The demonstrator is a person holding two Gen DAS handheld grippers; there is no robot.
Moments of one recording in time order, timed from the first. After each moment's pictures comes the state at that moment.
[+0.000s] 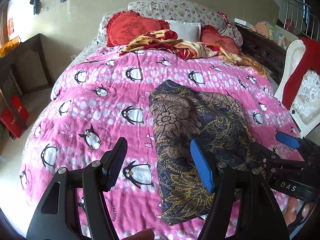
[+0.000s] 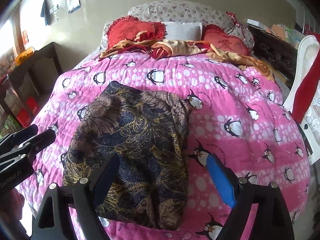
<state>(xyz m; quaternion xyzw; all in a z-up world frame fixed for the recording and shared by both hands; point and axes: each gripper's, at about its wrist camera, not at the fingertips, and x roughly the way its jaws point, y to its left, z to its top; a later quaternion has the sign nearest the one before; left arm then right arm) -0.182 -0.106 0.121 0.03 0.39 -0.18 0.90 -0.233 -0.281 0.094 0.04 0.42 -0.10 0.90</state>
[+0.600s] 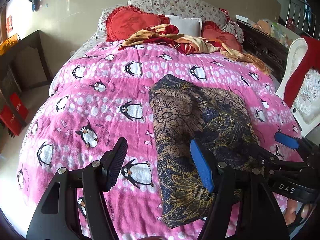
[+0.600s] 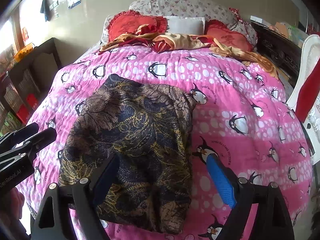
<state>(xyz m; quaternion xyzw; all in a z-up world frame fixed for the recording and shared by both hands) -0.174 -0.108 0.112 0.03 0.41 -0.18 0.89 -0.223 -0.280 0.083 0.04 0.43 -0.10 0.90</state>
